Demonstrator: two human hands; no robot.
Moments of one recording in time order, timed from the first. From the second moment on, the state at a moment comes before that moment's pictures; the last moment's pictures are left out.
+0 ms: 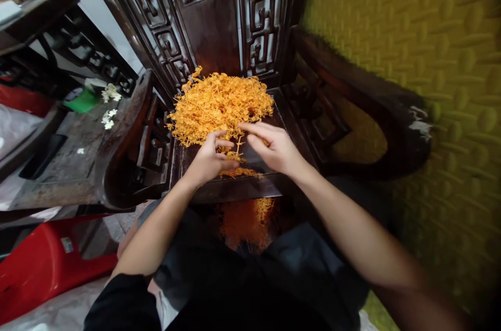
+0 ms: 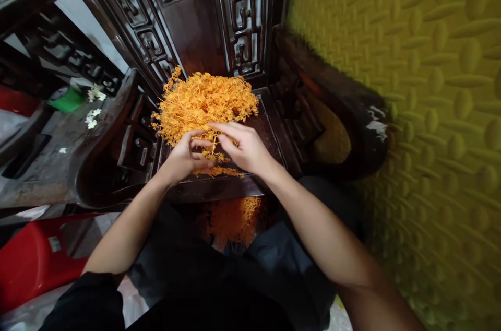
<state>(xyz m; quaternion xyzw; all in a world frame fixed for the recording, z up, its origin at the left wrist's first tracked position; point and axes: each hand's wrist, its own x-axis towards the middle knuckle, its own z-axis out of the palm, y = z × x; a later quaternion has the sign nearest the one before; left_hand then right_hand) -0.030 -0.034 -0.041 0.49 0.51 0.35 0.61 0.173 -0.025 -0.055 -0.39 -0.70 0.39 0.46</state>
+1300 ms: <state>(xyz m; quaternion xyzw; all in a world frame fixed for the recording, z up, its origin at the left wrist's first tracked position) -0.022 -0.020 -0.047 0.42 0.45 0.50 0.60 0.150 -0.029 -0.067 -0.39 -0.42 0.67 0.47</state>
